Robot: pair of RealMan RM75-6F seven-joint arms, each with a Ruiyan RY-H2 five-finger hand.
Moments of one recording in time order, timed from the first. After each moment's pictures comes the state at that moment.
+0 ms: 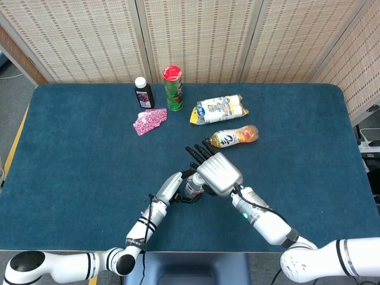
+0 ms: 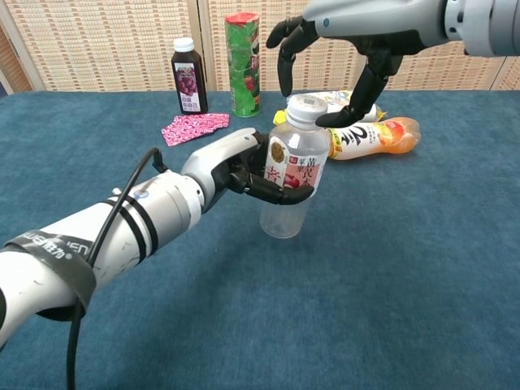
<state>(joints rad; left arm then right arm) -0.77 -1.91 -0.34 -1.46 1.08 0.92 -0.20 0.98 -1.13 0.19 -2.15 -0.79 1.01 -0.87</state>
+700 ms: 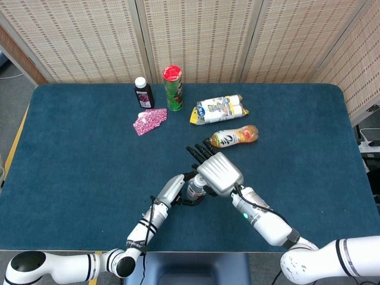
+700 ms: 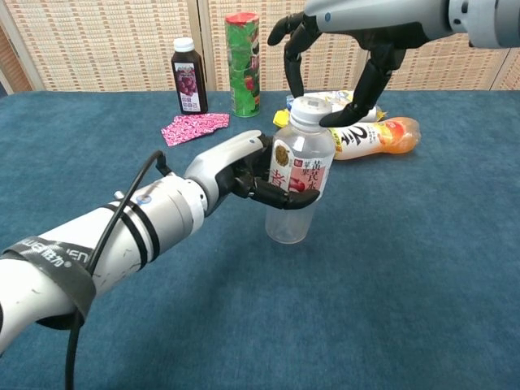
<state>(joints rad) -0.77 -1.91 -0.32 -1.47 1.09 0.92 -0.18 1.03 -1.10 0.15 -2.18 -0.76 1.05 -0.86</state>
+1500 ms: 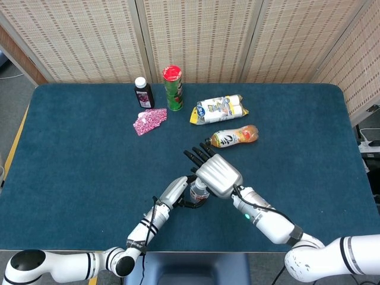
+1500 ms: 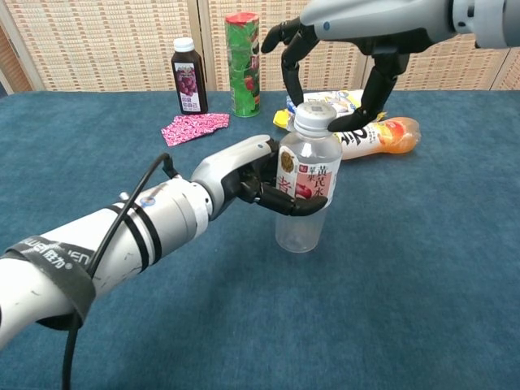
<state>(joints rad) -0.78 -1.90 -0.31 -1.46 1.13 0.89 -0.22 1.06 -1.06 0.10 -2.16 -0.84 0.99 -0.83</state>
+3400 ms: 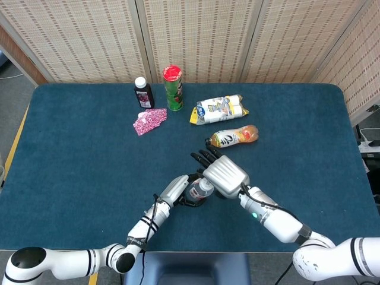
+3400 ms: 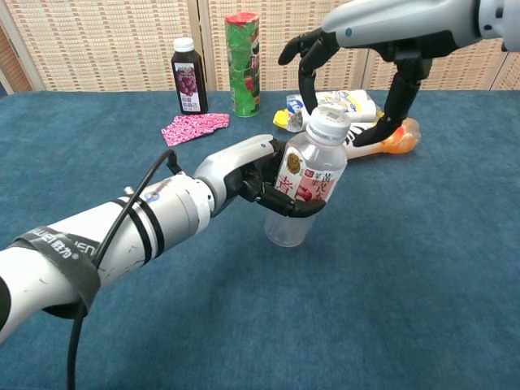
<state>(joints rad) -0.81 -1.89 -0.32 -1.44 1.12 0.86 -0.22 1.05 -1.00 0.08 -2.15 -0.86 0.92 -0.69</state>
